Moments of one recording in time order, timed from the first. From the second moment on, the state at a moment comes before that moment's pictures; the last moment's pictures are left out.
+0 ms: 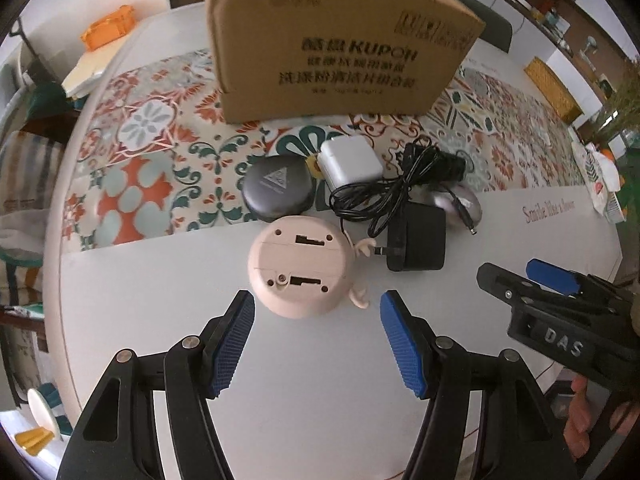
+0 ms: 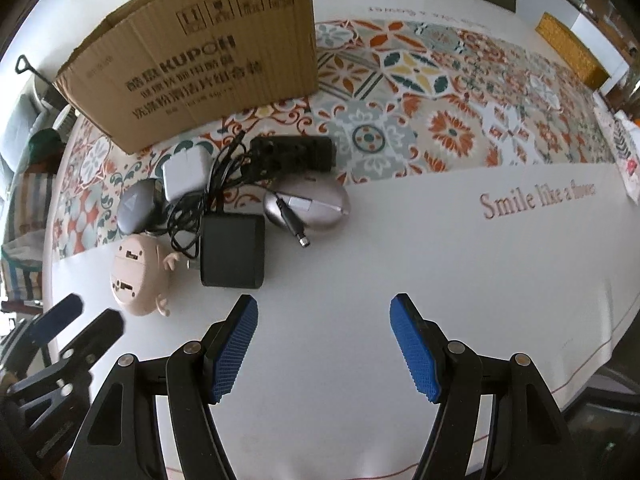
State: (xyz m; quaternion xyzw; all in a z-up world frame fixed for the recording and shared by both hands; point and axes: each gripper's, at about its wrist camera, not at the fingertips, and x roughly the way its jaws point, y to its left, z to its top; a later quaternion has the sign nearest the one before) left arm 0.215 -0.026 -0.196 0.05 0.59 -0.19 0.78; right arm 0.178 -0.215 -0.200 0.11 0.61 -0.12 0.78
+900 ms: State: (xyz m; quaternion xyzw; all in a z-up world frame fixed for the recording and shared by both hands) left arm 0.247 -0.051 -0.230 0.10 0.62 -0.20 0.75; right arm 0.195 -0.212 -0.214 0.13 0.62 -0.10 0.77
